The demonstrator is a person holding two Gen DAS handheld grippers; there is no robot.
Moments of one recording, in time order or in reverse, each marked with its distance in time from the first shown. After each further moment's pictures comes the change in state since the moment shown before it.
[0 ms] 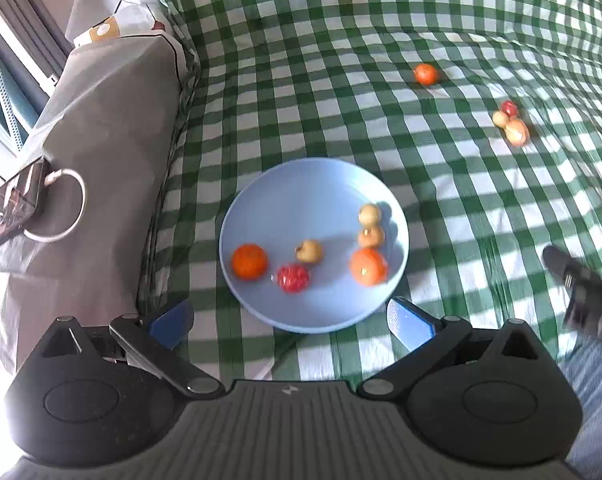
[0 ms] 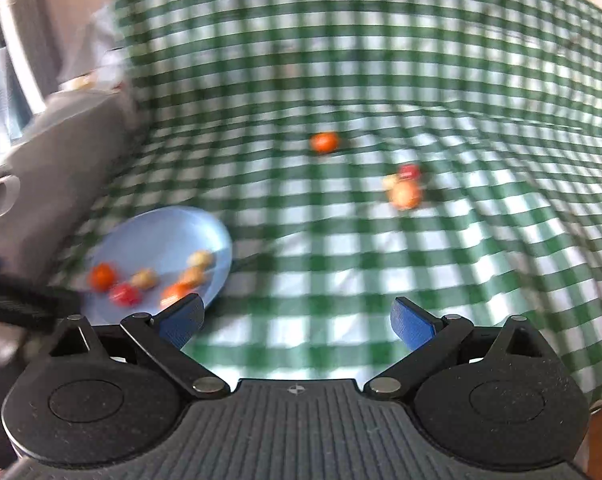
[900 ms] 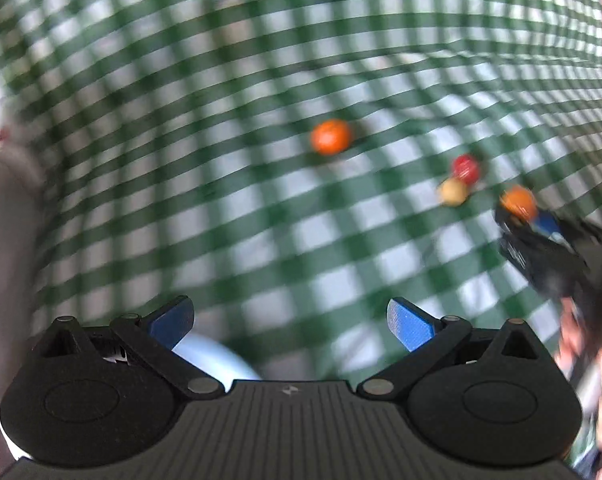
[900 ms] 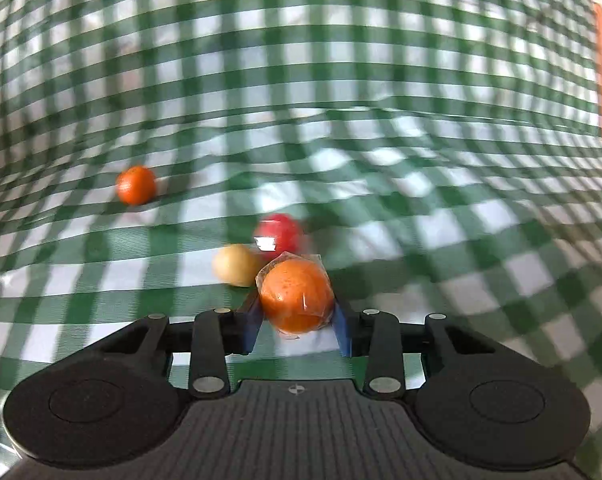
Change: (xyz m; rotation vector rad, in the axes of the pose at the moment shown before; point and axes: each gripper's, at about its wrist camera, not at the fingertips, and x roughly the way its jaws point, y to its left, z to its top) left arm 0.115 -0.134 0.134 0.155 -0.112 -0.147; right arm 0.219 -0.130 0.051 0.089 -0.126 -0.181
